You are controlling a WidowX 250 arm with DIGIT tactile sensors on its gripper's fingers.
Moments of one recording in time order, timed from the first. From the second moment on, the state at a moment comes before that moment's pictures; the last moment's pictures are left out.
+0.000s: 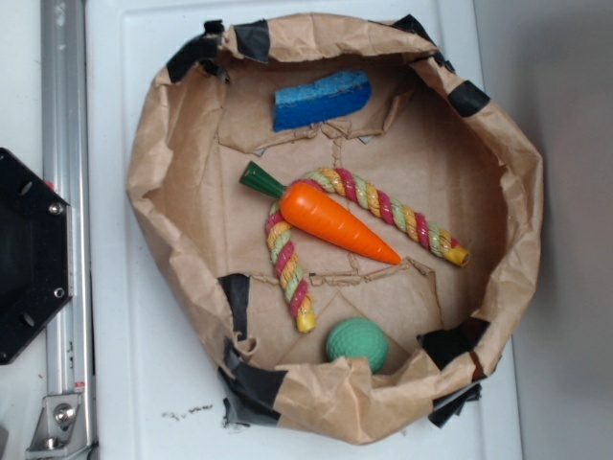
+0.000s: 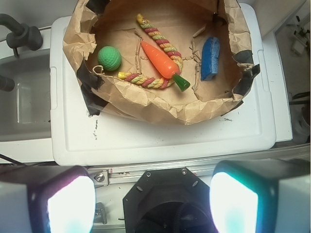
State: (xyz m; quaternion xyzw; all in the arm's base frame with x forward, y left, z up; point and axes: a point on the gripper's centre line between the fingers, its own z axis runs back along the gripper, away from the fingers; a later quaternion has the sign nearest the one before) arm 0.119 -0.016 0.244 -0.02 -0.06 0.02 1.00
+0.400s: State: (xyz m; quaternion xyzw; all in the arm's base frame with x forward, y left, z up) arm 0.120 -0.015 0.238 -0.02 -0.06 0.02 1.00
